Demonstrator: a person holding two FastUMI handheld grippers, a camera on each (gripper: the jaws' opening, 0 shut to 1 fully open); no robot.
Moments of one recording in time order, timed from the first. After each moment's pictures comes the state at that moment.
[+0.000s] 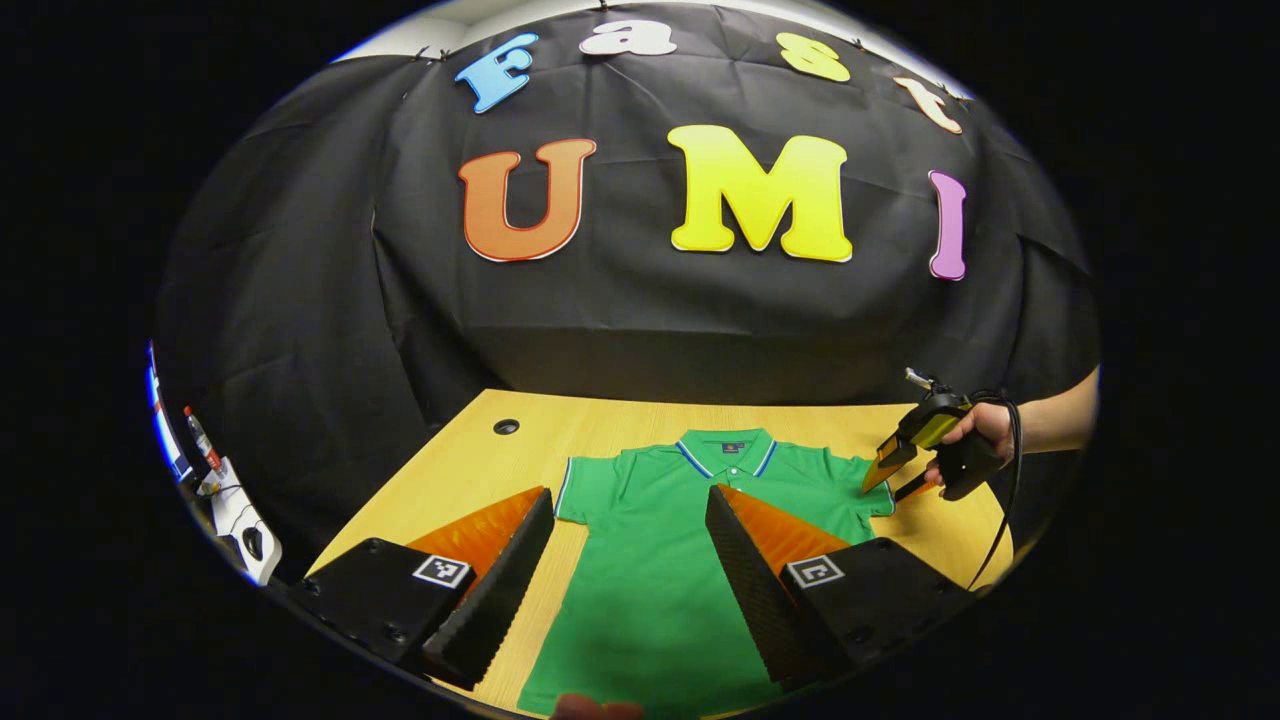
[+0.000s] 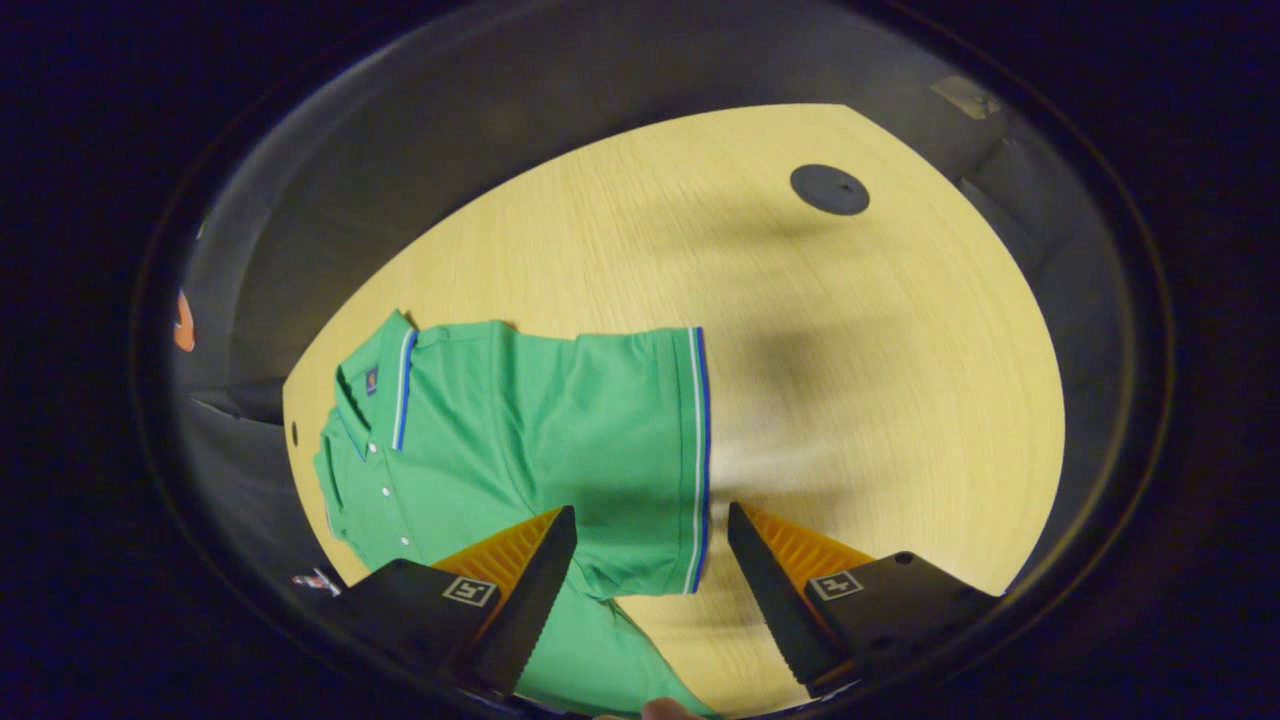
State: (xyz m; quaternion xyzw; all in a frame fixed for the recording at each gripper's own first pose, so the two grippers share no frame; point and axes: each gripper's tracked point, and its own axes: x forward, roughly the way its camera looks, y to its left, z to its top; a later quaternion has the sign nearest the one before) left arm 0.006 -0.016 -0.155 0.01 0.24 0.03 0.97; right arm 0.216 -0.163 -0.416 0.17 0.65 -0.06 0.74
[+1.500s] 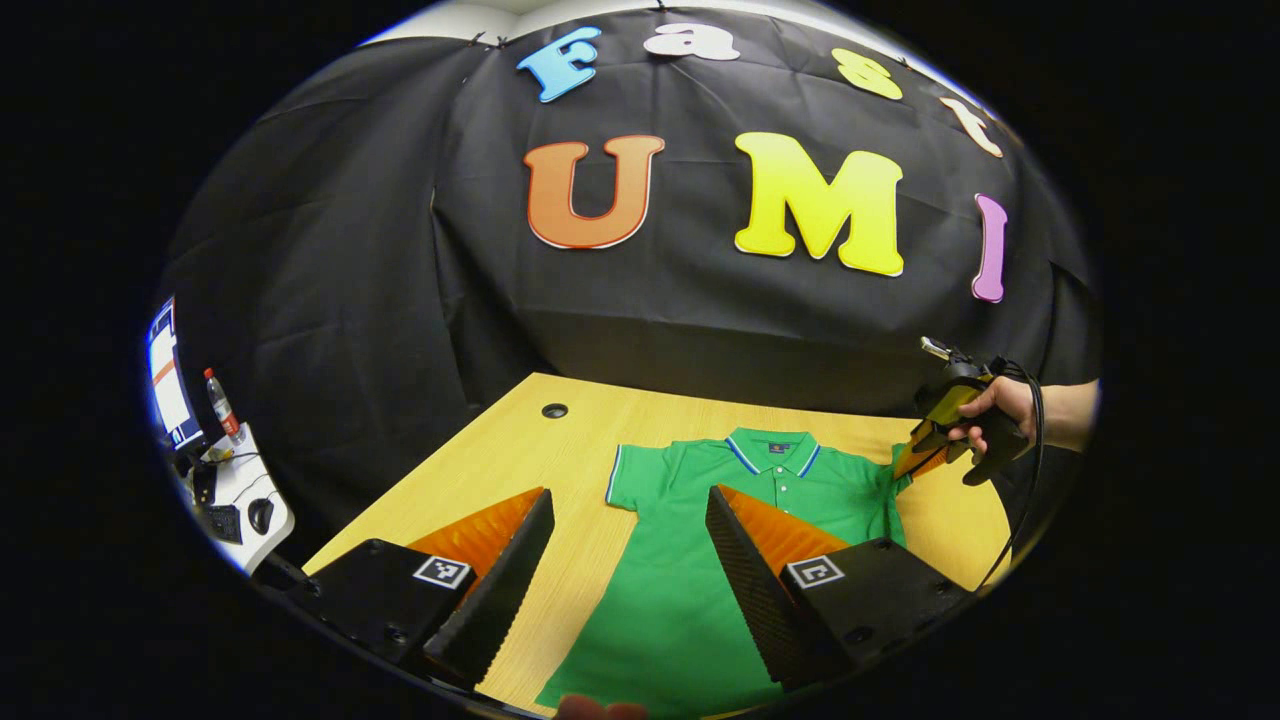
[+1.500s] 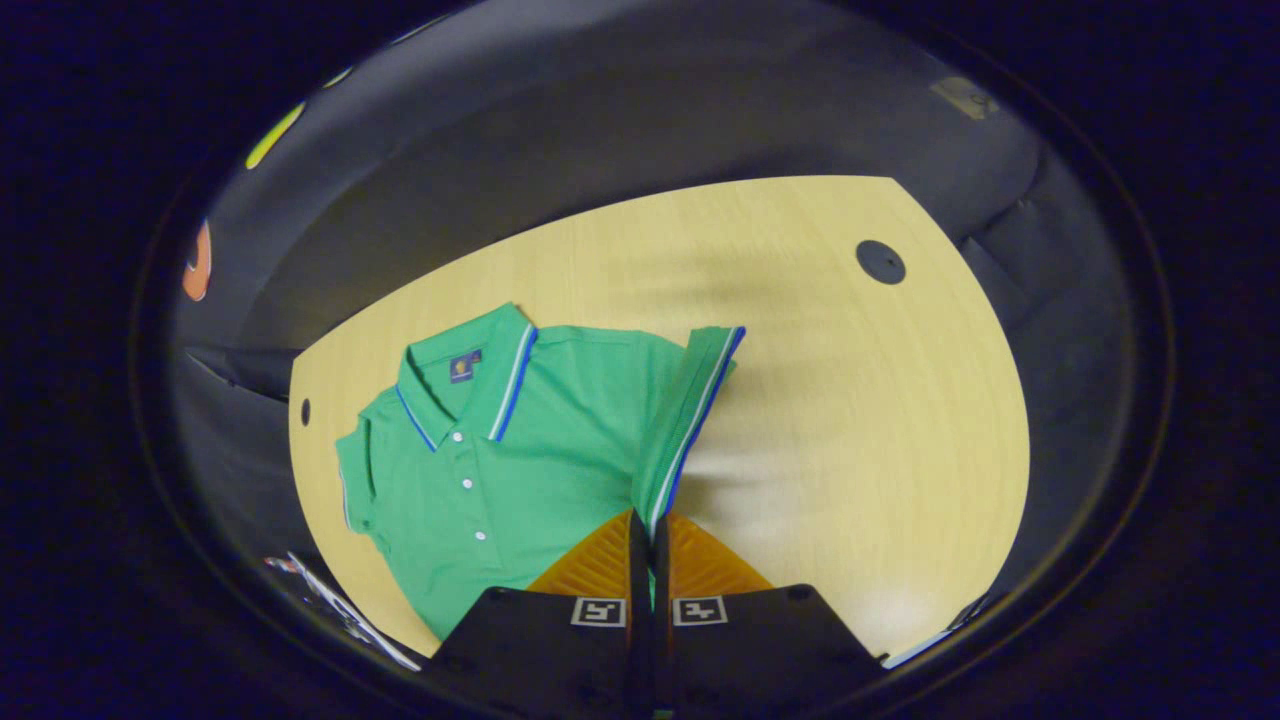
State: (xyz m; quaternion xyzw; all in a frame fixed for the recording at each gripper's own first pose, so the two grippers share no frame) left arm -0.022 0.049 -0.163 -0.02 0.24 0.08 0.97; right arm 0.225 -0.066 -0.342 0.13 0.62 -0.05 0.77
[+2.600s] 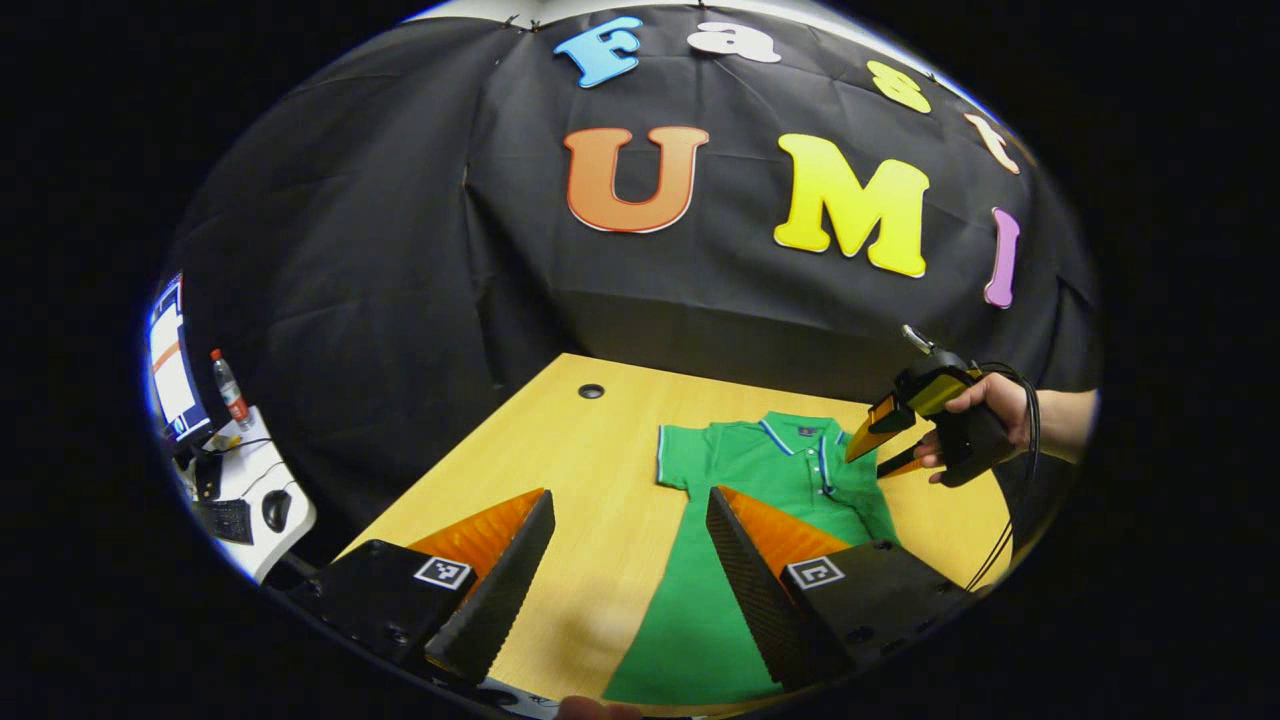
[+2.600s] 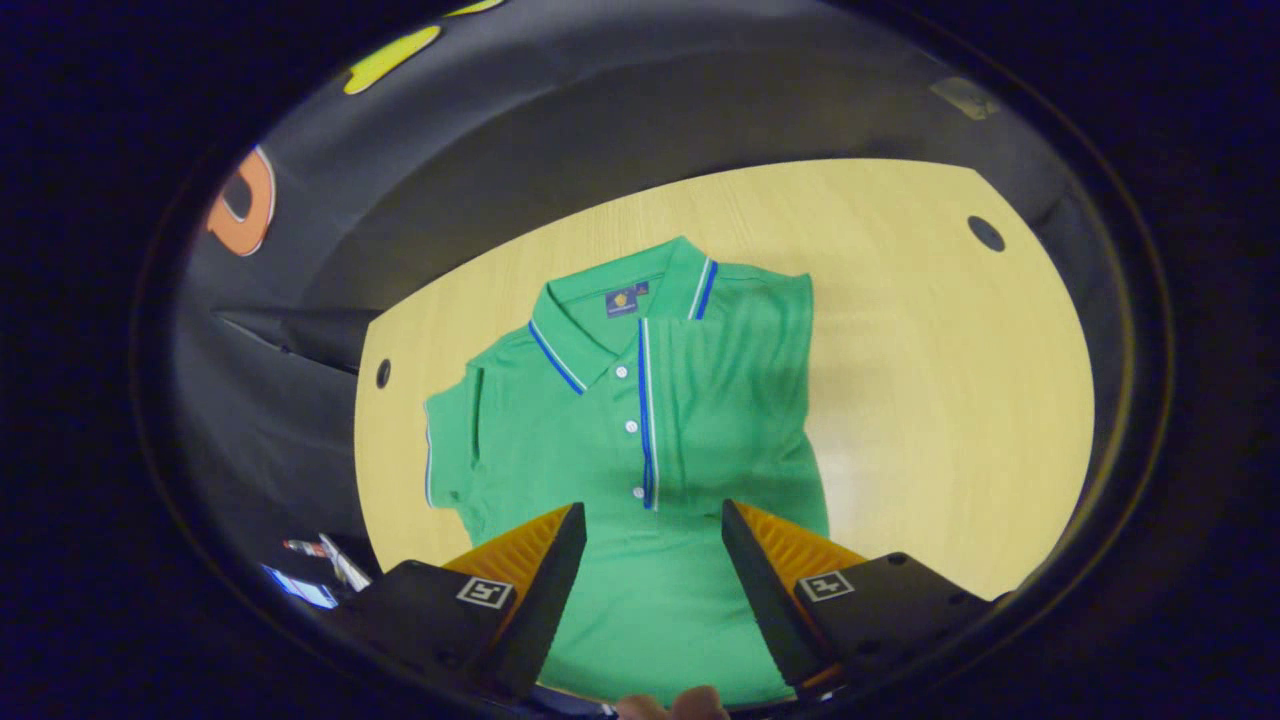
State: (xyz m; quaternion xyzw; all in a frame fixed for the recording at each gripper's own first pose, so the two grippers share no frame) left arm -0.044 0.099 -0.168 -0.04 0.27 0.06 0.96; right arm 0.176 0.044 -0.323 0.15 0.61 0.03 0.78
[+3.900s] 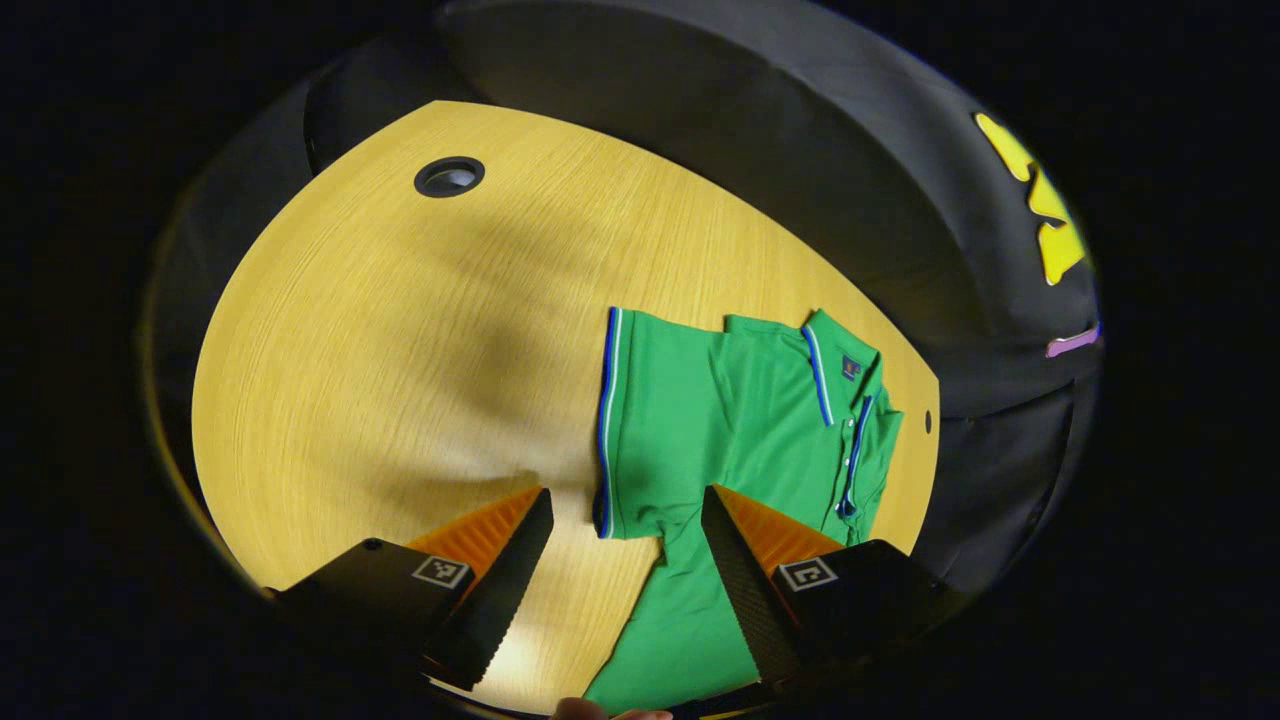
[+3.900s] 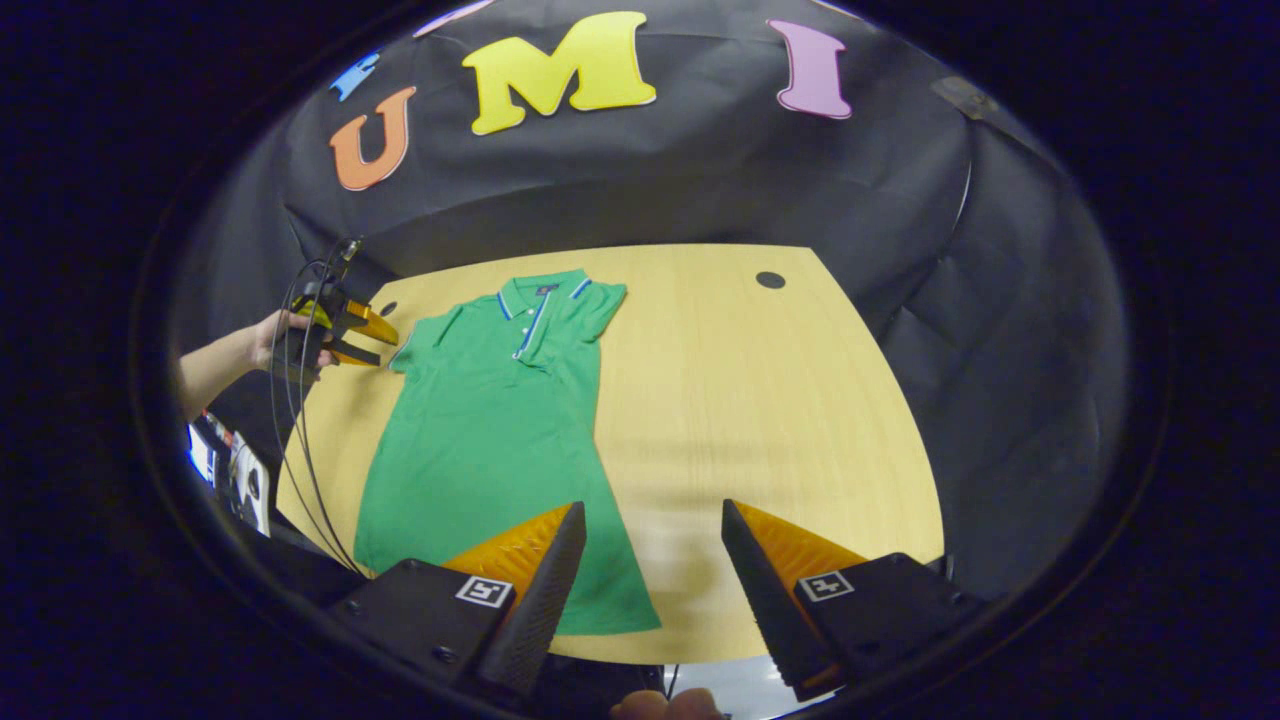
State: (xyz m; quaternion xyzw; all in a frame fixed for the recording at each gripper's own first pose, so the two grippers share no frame) left arm 0.161 0.095 -0.379 -0.20 0.62 -0.06 0.75; right arm -0.070 -0.142 -0.239 0.04 0.47 0.00 0.88
